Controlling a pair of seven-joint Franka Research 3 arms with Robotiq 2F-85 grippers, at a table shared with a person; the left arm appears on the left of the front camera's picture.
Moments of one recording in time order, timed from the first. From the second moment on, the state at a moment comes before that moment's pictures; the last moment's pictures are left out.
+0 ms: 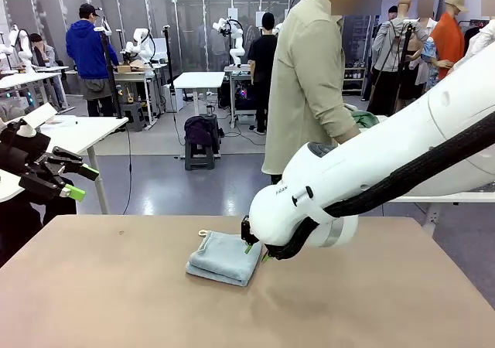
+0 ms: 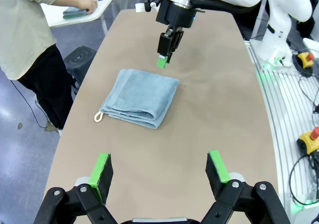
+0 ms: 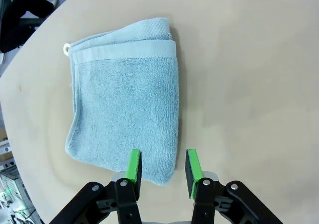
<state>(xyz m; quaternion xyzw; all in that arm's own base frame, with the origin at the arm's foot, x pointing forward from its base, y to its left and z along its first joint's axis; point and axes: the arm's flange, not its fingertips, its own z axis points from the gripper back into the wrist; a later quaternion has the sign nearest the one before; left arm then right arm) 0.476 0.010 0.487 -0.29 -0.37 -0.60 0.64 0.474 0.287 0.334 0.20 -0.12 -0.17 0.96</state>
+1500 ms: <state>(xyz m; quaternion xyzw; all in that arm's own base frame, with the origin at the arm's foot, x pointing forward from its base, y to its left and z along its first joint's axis) 0.476 0.010 0.487 -0.29 -0.37 -0.60 0.64 0.515 0.276 0.276 0.25 -0.16 -0.12 0.95</state>
